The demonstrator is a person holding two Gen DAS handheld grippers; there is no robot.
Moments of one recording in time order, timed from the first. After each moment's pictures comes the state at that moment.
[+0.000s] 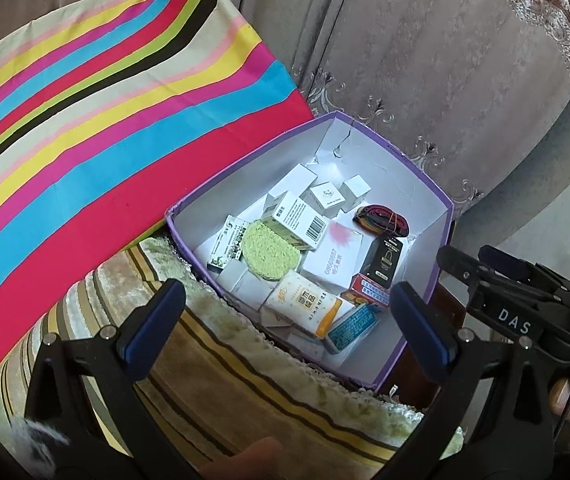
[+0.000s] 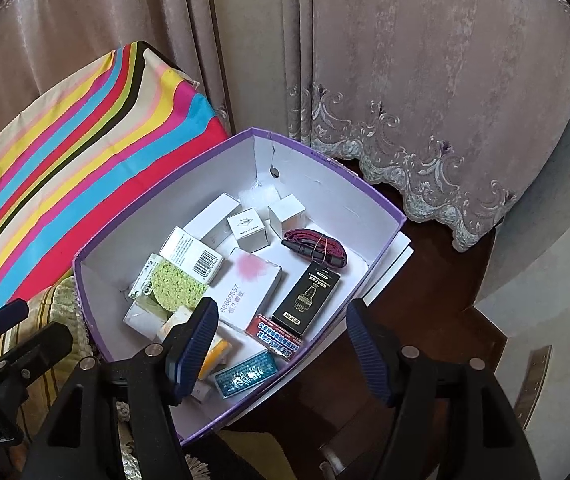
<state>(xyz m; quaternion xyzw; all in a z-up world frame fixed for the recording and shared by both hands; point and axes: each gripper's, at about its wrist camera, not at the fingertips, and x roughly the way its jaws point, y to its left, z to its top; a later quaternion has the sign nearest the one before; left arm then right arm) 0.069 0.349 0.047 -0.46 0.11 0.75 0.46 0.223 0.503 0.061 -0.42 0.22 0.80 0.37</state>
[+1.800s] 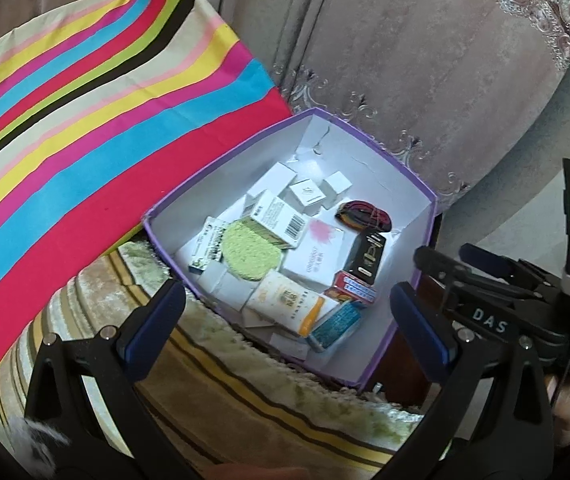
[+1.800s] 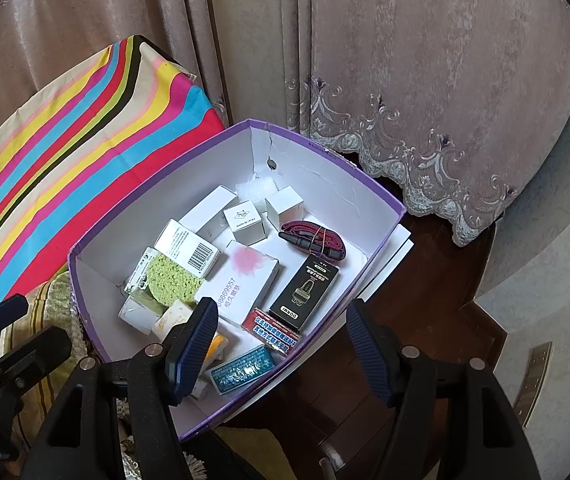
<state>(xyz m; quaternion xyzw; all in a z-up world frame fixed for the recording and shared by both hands) 0.079 0.358 0.048 -0.46 0.12 0.73 0.49 0.225 0.507 0.056 -0.43 0.22 0.79 0.37</state>
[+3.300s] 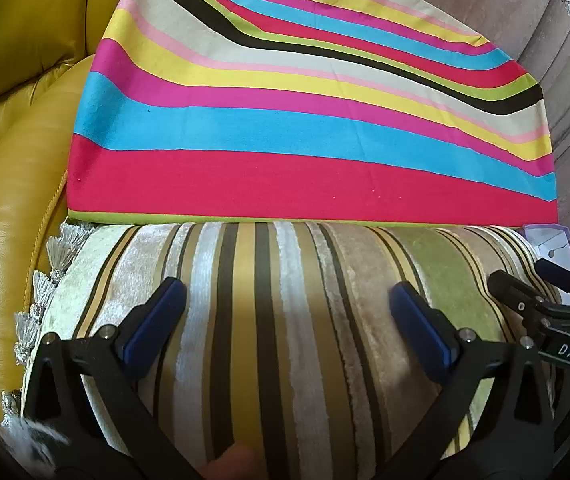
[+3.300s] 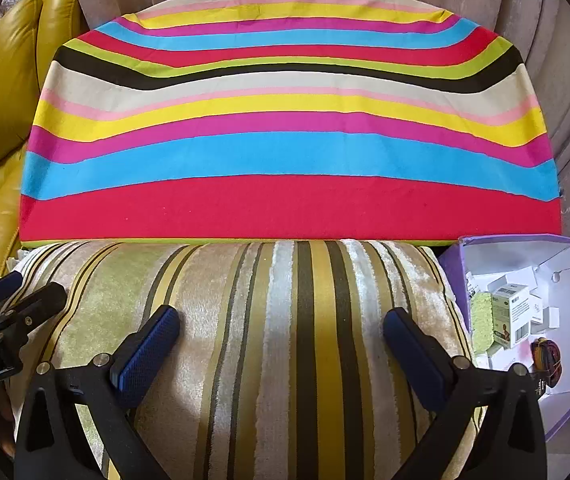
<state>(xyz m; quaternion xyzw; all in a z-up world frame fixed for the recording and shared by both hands) 0.012 0.039 0.016 -0.50 -0.05 0.86 0.09 0.034 0.270 0.038 -0.52 0.03 0.85 0.02</state>
